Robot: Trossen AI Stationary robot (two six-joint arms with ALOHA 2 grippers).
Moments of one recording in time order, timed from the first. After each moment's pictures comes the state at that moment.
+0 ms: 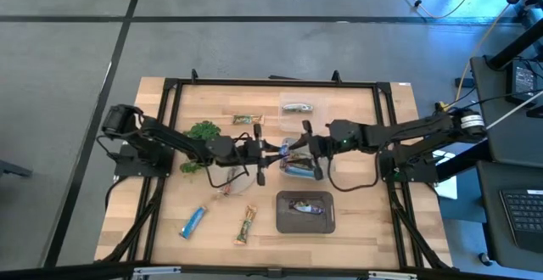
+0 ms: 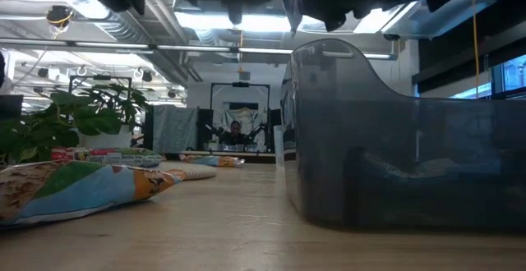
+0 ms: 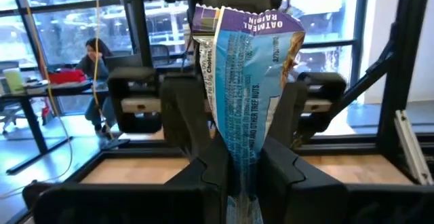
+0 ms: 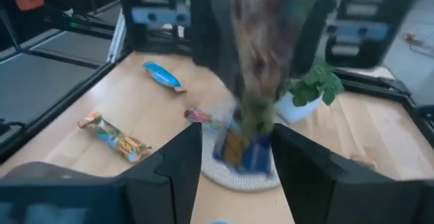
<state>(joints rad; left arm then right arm) -0.15 1.60 0.78 0.92 -0.28 0.09 0.04 1.32 0.76 0.29 -0.13 -0.16</state>
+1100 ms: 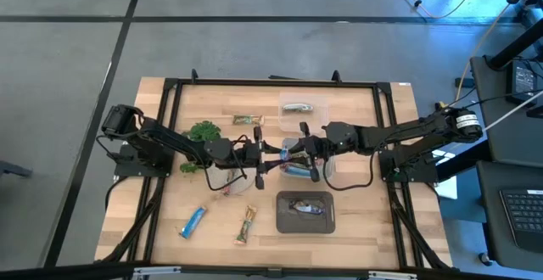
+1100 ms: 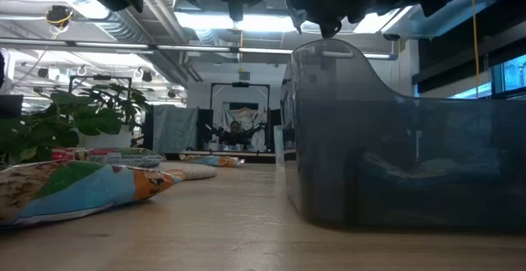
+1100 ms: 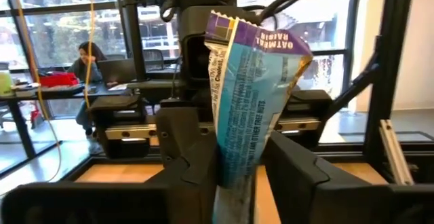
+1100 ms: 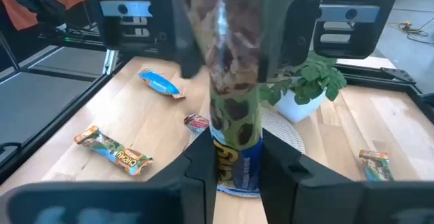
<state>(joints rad) -0.18 1.60 0.78 0.95 -0.27 0.07 0.04 1.37 0.76 0.34 -0.12 -0.08</state>
